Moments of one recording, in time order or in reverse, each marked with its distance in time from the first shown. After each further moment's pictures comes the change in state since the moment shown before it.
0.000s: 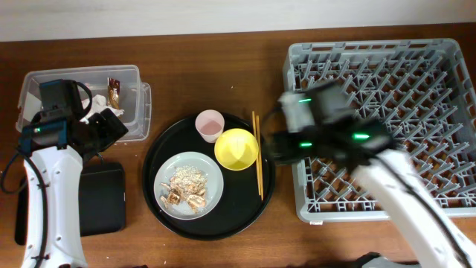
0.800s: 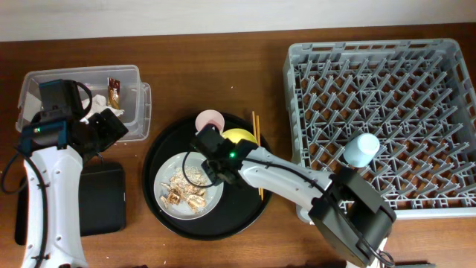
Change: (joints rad) left arm 0.000 0.000 0.000 -0.001 0.000 0.000; right arm 0.394 0.558 -0.003 0.423 0.320 0.140
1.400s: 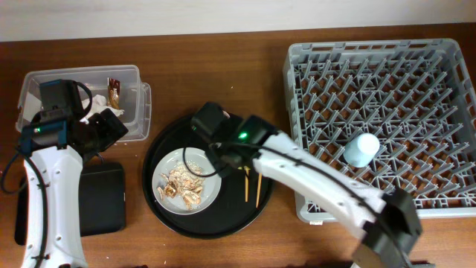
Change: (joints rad) left arm 0.000 0.000 0.000 0.000 0.000 0.000; right arm -0.024 -0.155 0.321 -0.534 -0.004 -0.003
